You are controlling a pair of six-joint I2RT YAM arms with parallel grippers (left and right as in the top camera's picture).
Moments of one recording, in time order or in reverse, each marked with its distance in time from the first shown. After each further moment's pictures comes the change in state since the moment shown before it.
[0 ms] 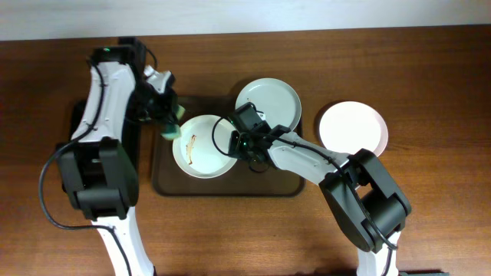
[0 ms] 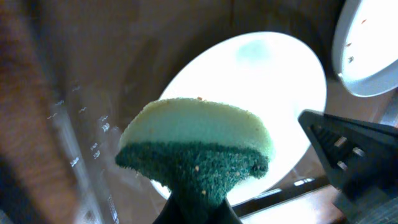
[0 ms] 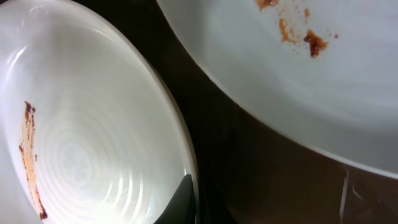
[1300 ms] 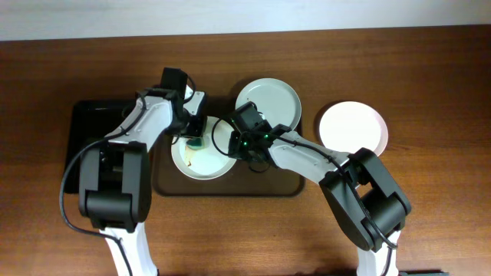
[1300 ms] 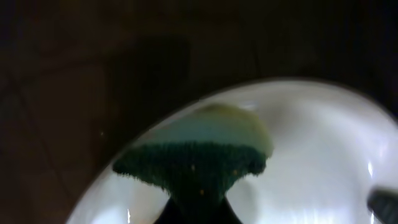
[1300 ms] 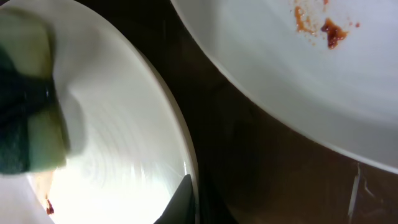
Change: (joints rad) left arm -0.145 -0.087 -0.478 0.646 -0.123 -0.014; right arm -0.008 0.004 0.002 -0.001 -0.045 -0.005
